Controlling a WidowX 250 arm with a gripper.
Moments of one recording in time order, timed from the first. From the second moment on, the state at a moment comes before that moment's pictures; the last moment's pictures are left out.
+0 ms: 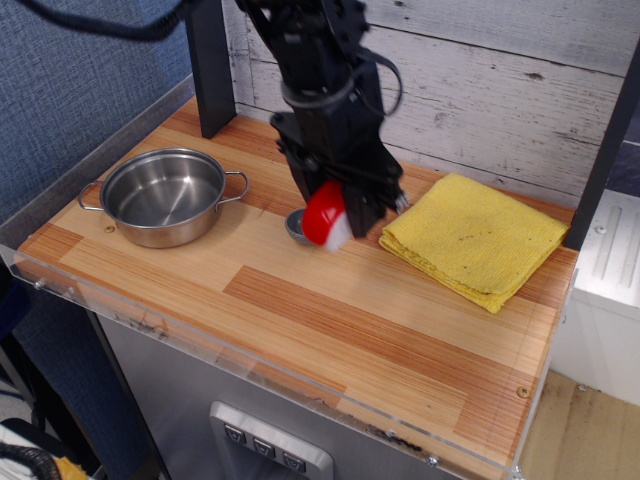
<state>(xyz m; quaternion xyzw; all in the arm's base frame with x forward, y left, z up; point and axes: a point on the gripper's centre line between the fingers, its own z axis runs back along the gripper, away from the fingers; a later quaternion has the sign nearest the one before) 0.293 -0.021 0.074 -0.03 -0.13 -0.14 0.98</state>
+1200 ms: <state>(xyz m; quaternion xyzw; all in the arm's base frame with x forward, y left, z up) 0.253 -0.040 0.017 -0.03 -0.08 -0.18 0.98</state>
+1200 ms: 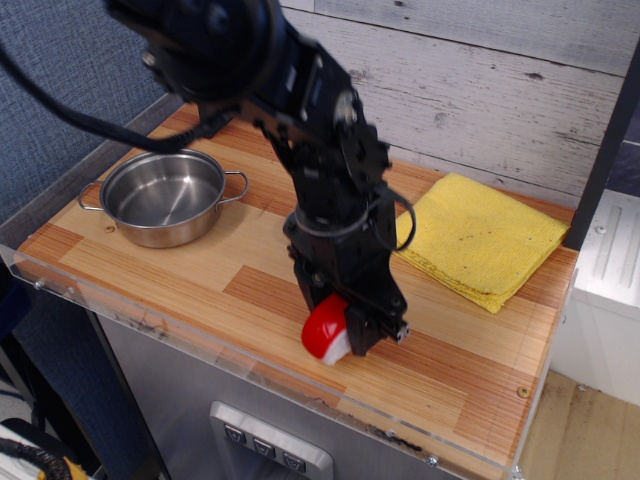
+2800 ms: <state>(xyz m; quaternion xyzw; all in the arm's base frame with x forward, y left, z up) 0.271 -0.009 0.114 -0.02 -0.15 -0.05 0.99</state>
